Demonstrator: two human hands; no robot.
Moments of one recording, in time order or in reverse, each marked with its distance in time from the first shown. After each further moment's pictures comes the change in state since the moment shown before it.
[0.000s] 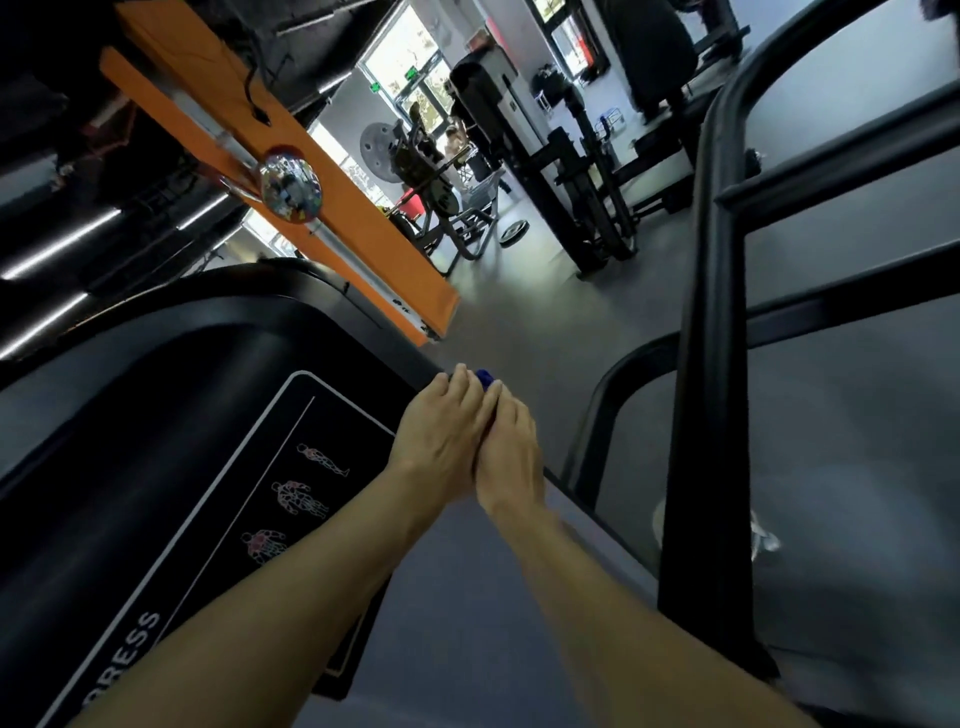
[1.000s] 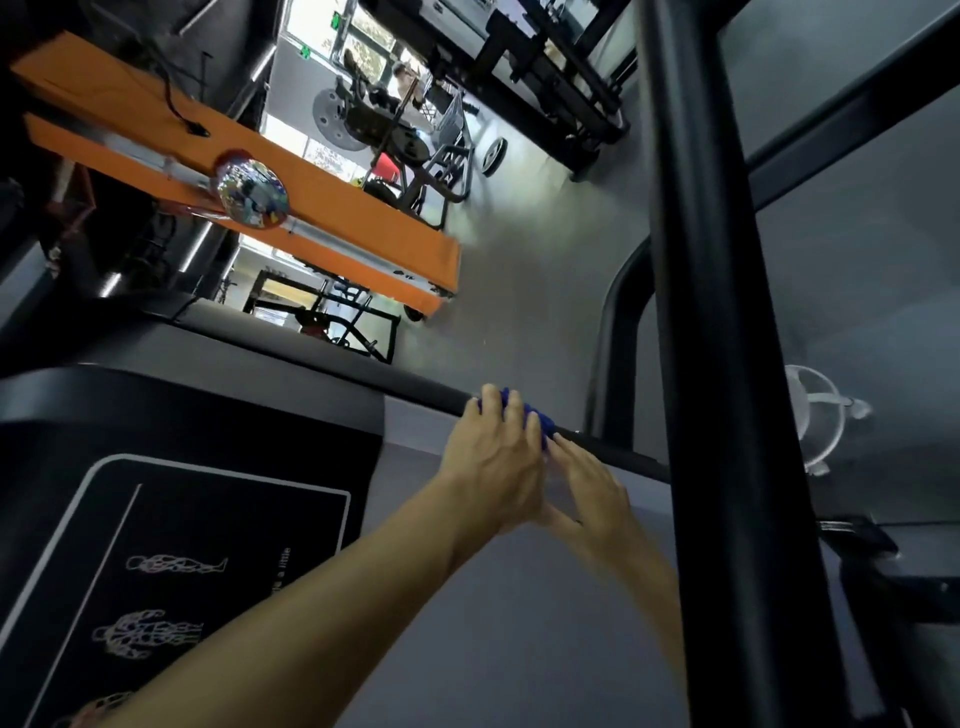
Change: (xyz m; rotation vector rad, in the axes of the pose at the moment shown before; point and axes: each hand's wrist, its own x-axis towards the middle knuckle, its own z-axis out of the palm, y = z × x) left_hand 0.072 0.080 0.032 0.007 -0.304 0.452; right_hand -0.033 0.154 -0.022 0.094 -0.237 0.040
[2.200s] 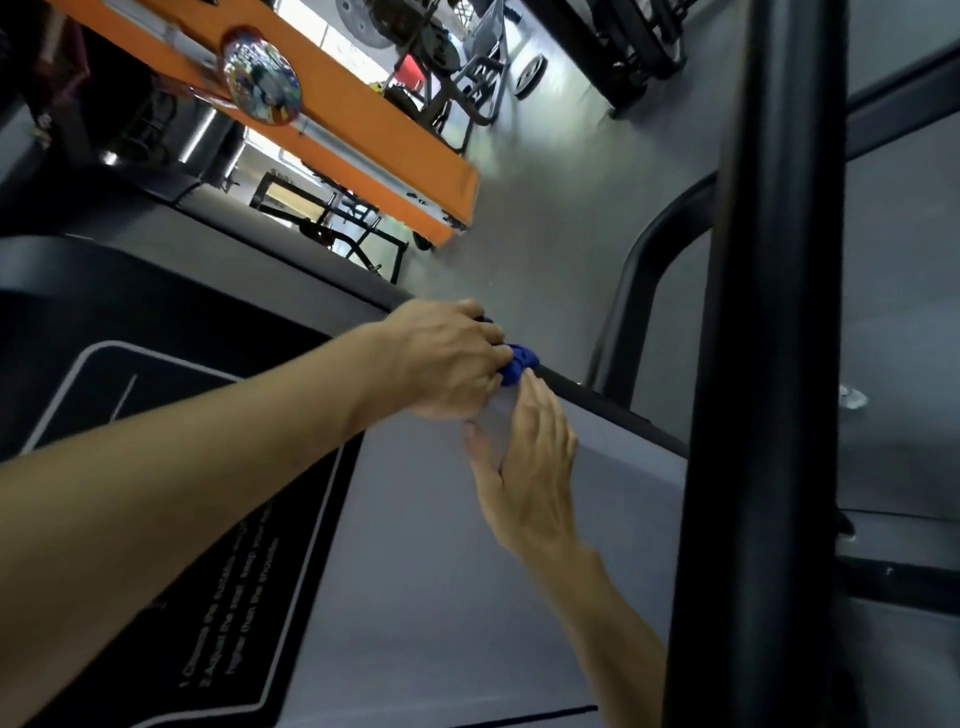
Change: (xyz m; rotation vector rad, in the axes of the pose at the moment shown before) left_hand -0.032 -0.066 -0.037 0.297 -0.003 0.328; right_hand -0.012 -0.055 0.051 -0.110 0.224 -0.006
